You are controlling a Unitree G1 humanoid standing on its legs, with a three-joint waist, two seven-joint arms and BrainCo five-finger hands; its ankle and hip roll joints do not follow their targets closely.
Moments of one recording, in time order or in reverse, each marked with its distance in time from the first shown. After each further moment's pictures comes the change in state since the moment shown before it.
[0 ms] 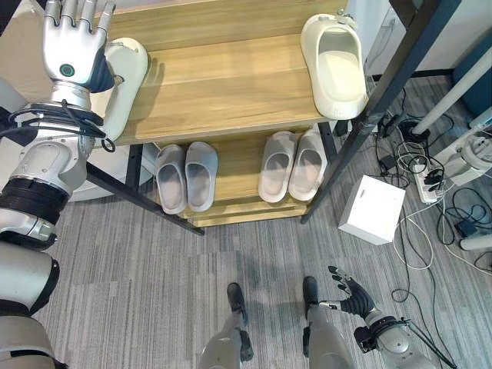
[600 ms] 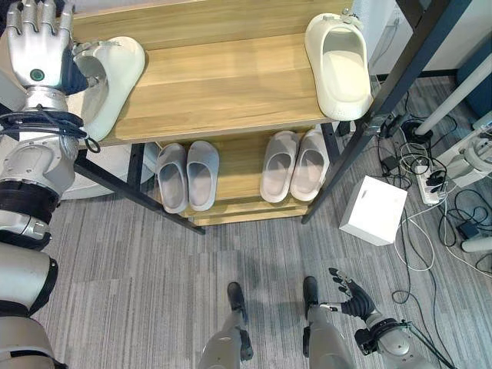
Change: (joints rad) left arm 0.012 0.010 0.067 0.097 -0.109 0.005 0.038; right arm 0.011 0.000 -0.002 0.000 0.000 0.002 0.001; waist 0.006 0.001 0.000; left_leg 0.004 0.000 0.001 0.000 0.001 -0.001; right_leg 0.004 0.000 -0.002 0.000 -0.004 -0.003
